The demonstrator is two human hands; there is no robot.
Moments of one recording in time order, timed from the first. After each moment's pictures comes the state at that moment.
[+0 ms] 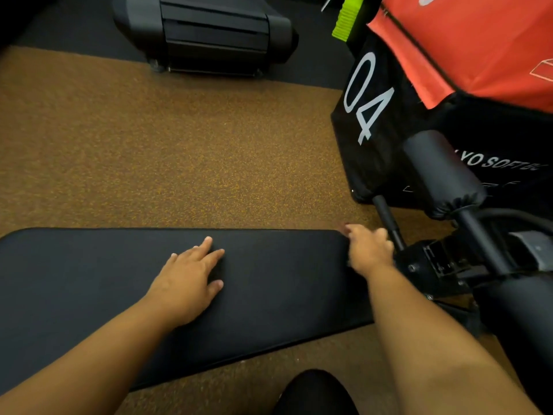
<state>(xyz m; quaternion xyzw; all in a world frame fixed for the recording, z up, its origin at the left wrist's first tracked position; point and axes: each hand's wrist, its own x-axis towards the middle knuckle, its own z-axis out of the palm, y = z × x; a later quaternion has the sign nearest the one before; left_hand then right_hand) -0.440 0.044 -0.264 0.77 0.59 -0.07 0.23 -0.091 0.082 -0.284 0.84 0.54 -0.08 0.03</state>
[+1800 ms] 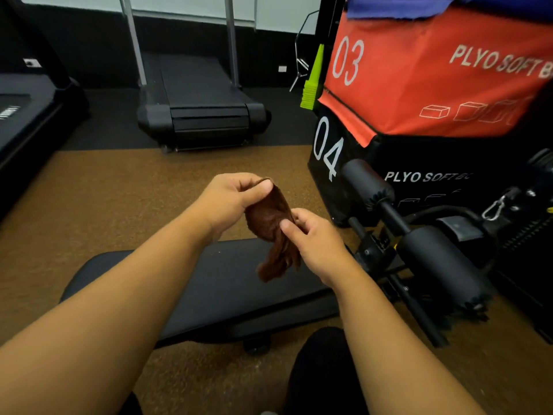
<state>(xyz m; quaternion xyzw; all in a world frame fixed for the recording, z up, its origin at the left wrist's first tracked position) -0.398 -0.050 -0.024 0.65 0.38 0.39 0.53 -0.233 -0.112 -0.067 0.59 0.59 -0.35 -0.43</state>
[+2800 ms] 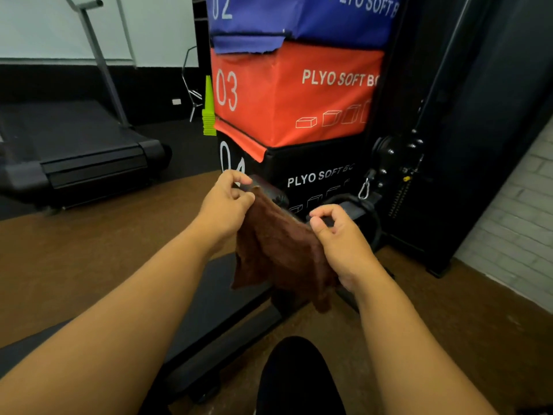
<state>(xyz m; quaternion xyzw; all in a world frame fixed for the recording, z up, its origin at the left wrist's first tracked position) -0.231 -0.091 0.010 0.70 0.32 0.38 0.51 -0.092 -0.232 -0.015 0.72 0.38 -0.23 -0.54</state>
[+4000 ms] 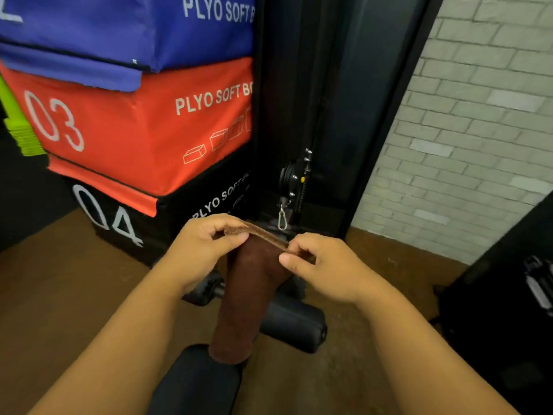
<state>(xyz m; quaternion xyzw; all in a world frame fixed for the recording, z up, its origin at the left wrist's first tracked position) -0.081 0.072 0.151 0.75 0.00 0.16 0.65 -0.006 -0.139 0.170 0.87 0.38 -0.10 -0.30</state>
